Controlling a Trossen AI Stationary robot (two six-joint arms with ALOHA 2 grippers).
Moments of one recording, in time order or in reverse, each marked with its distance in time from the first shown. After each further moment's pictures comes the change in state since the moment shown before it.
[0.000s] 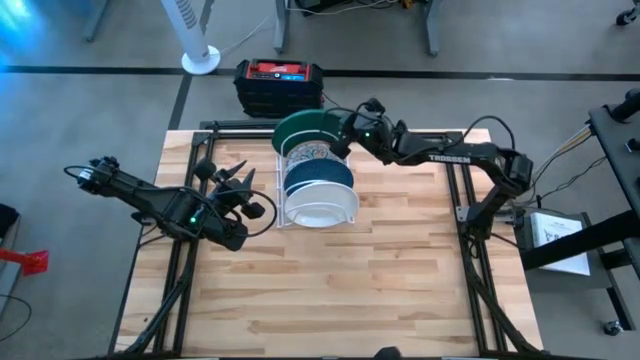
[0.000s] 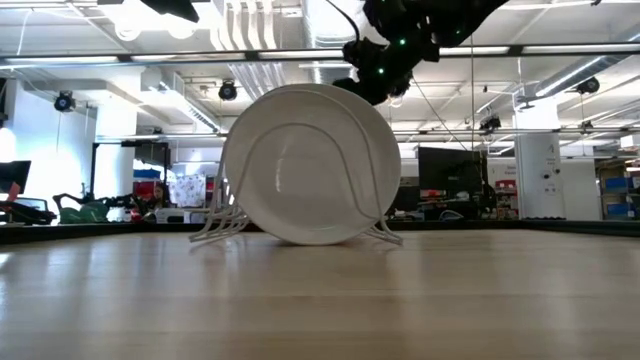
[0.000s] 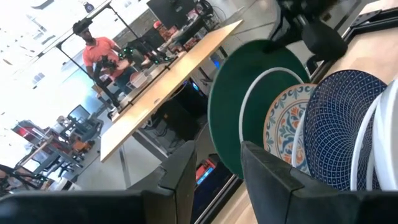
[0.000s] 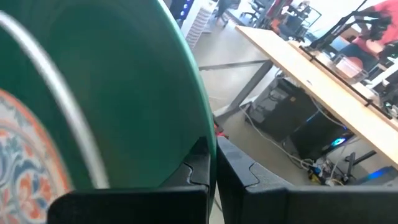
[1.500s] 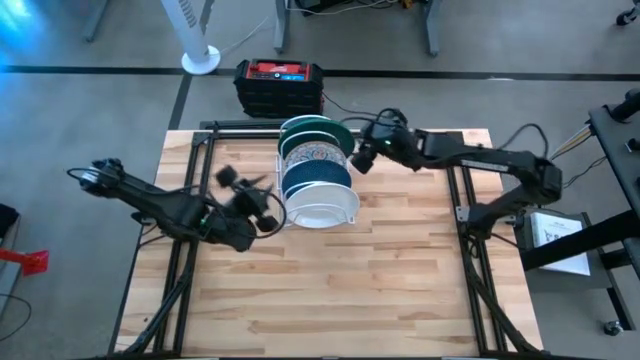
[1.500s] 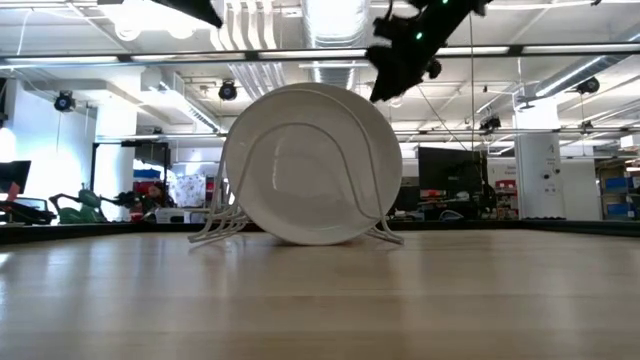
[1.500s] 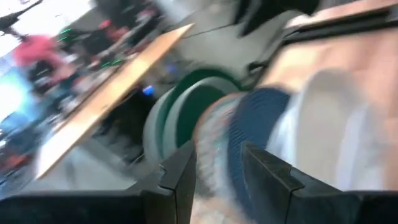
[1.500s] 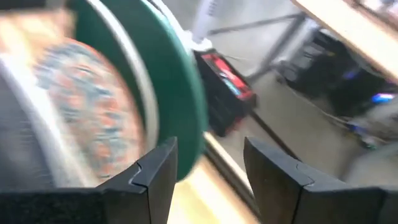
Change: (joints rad) left arm 0.025 0.051 -0.041 0.409 0.198 0.282; right arm 0.077 -0.262 -0.031 -0.447 -0.055 0.256
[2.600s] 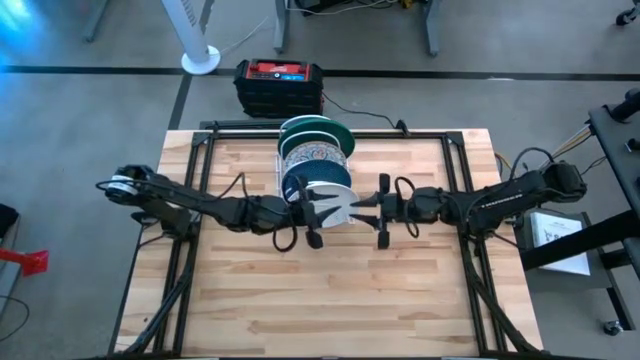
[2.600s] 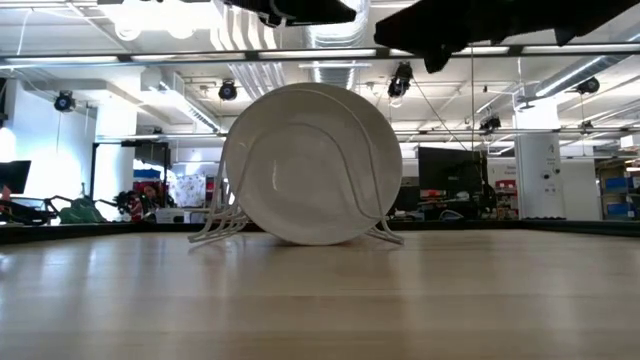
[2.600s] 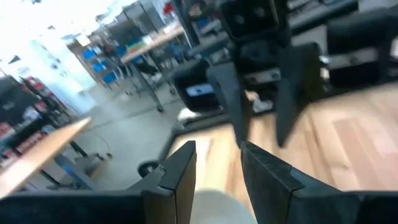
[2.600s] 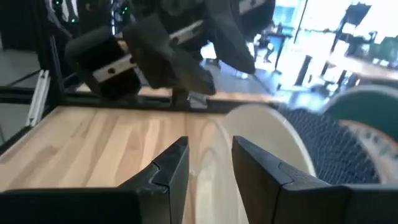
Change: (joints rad) left arm 0.200 0.289 -0.120 1.078 0.683 0.613; right arm 0.429 -0.211 -0.621 0.903 -0.286 -0.047
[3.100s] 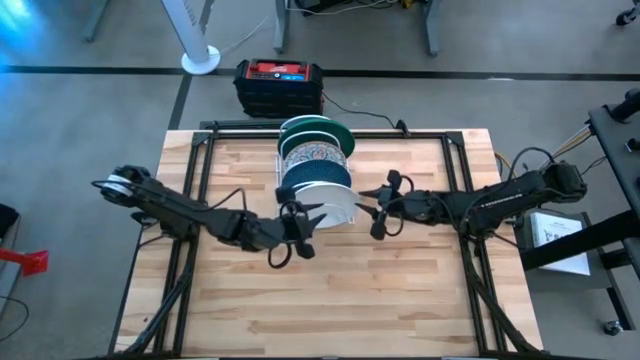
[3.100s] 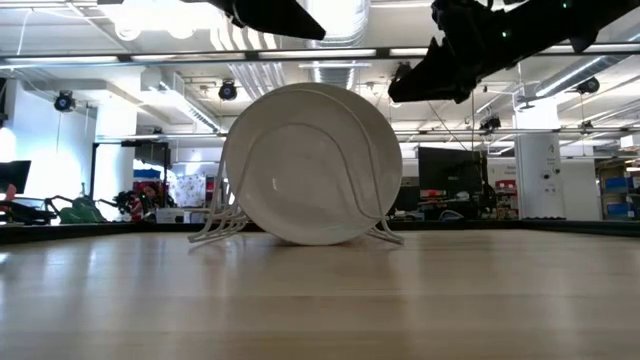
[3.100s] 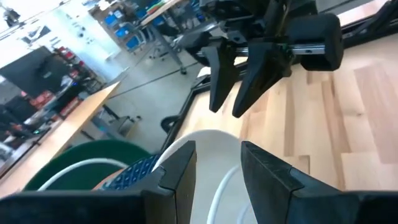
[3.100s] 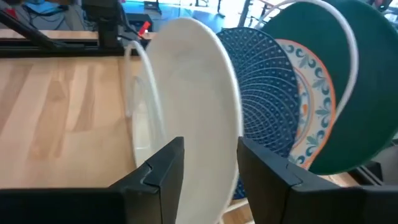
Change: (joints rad) left arm -0.127 -0.034 0.000 -0.231 -0.297 -0.085; right arm -0.017 -0.001 -0.010 -0.225 0.261 0.096
